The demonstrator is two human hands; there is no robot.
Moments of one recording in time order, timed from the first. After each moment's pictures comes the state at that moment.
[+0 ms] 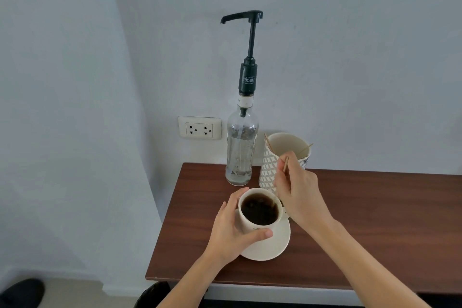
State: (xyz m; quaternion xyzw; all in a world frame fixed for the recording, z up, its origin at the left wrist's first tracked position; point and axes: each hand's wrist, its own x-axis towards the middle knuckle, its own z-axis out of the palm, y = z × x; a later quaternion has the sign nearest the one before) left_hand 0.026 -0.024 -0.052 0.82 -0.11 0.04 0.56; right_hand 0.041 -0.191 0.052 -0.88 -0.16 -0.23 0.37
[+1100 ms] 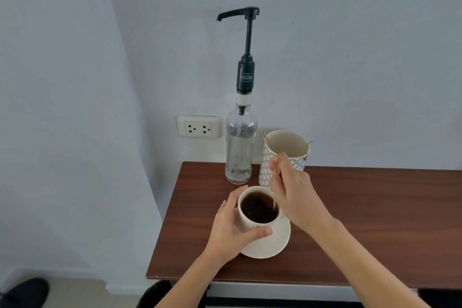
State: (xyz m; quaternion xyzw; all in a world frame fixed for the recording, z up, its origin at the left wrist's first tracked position) left_hand 0.026 -0.024 -0.051 0.82 -0.11 0.03 0.56; right_hand 0.041 -0.191 0.048 -0.89 -0.21 -0.18 0.35
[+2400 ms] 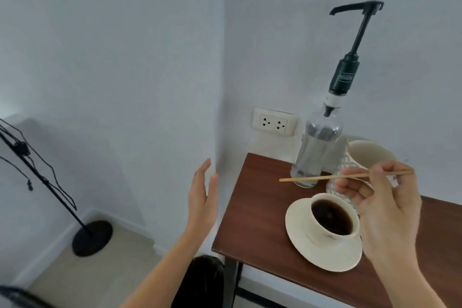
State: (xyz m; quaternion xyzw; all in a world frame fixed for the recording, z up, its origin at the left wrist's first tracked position) left_hand 0.008 0.124 -0.041 0.76 0.15 0.26 0.57; right_hand -0.002 -0.135 0.086 -0.60 -0.07 -0.17 0.78
